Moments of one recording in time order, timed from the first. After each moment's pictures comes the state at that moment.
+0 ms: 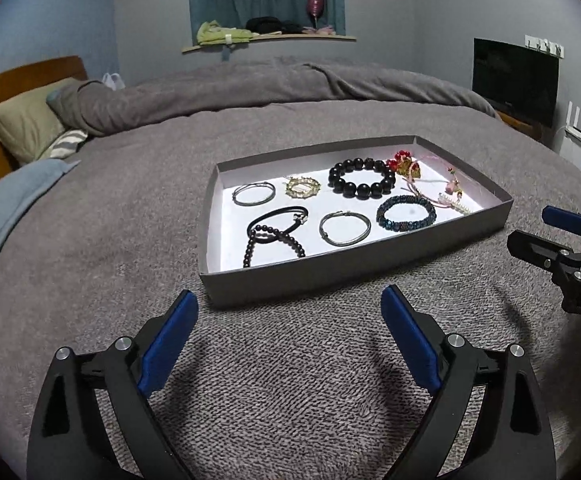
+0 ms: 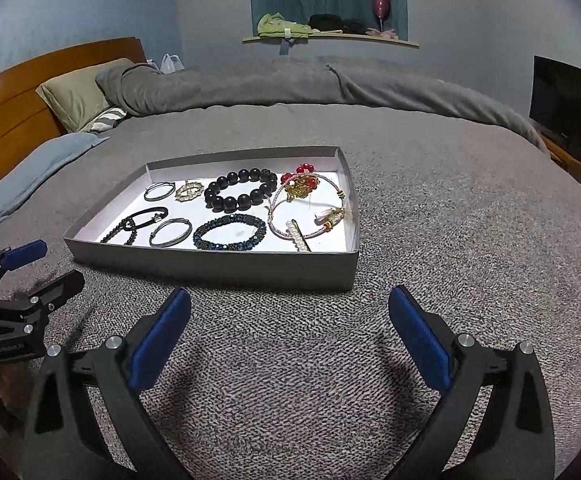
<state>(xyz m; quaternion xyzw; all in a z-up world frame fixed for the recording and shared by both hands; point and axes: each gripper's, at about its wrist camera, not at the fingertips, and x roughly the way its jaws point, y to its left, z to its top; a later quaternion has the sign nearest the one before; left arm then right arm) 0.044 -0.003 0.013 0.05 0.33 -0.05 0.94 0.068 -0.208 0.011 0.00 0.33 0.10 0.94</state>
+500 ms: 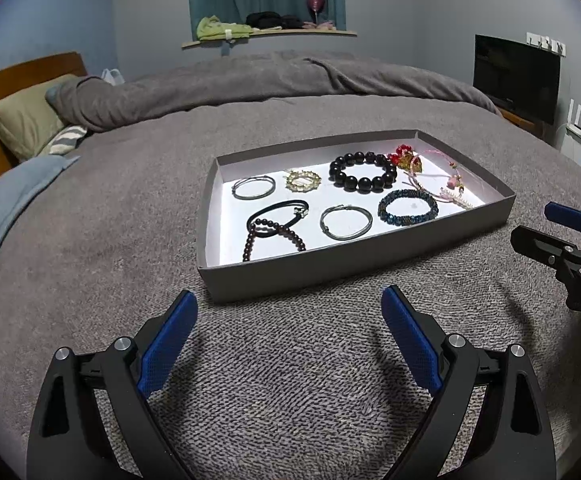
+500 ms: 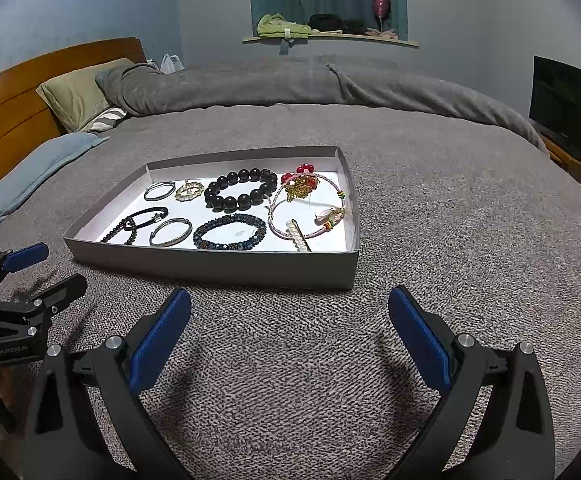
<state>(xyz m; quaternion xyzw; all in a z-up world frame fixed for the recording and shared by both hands) 0.046 -0.004 0.009 0.05 0.34 -0.05 0.94 0.067 -0.207 0.012 0.00 0.33 0.10 0.94</state>
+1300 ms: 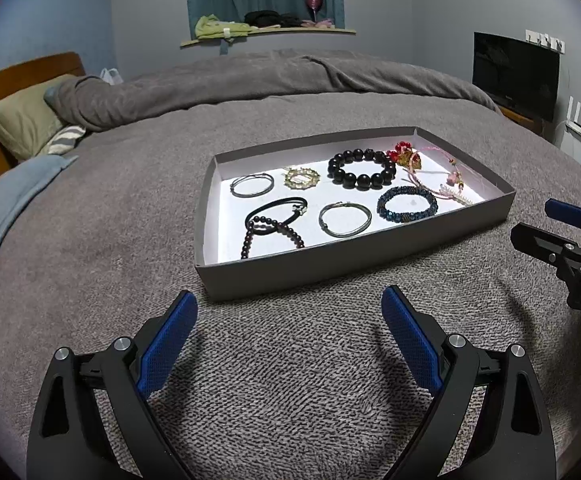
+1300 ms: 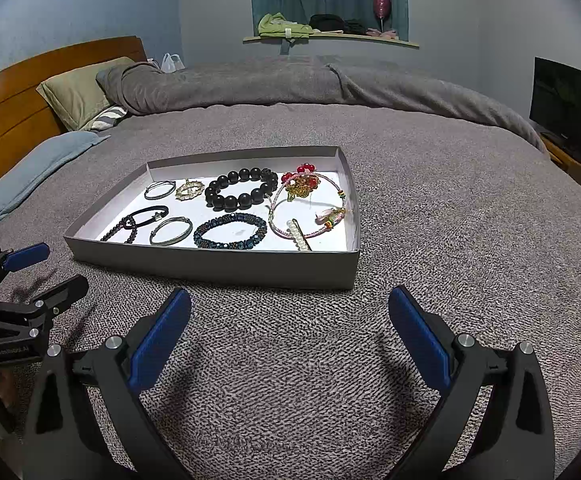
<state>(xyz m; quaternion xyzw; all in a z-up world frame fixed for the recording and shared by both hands) 0.046 -0.003 0.007 0.05 0.34 -0.05 0.94 0.066 -0.207 0.012 0.00 0.33 0.10 0.94</state>
